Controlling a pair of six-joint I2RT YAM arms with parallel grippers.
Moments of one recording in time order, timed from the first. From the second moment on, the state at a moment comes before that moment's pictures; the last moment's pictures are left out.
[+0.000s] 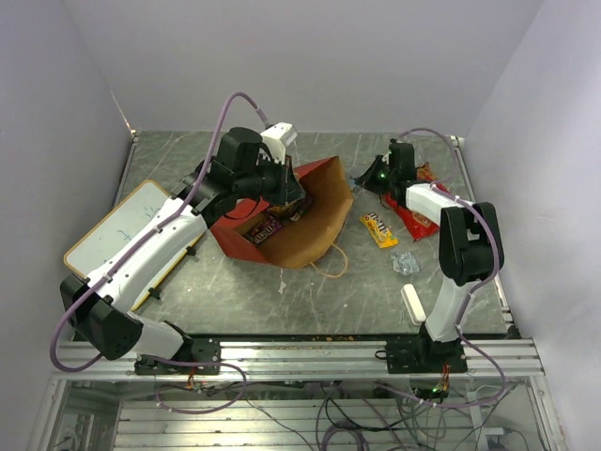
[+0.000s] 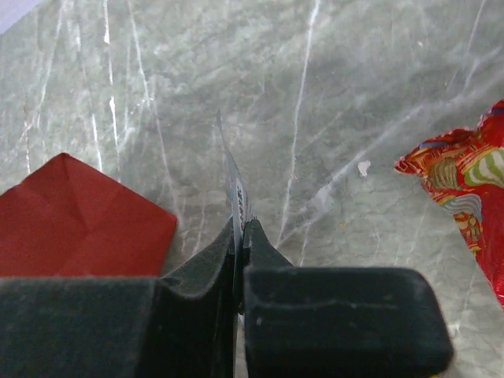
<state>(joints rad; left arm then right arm) -0.64 1.39 1.45 -0.53 0.30 -0.33 0.17 1.88 1.22 0.05 -0.19 0.57</state>
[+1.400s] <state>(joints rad) -0.64 1.42 1.46 -0.53 0.37 -0.32 0.34 1.54 1.18 -0.12 0.01 -0.06</state>
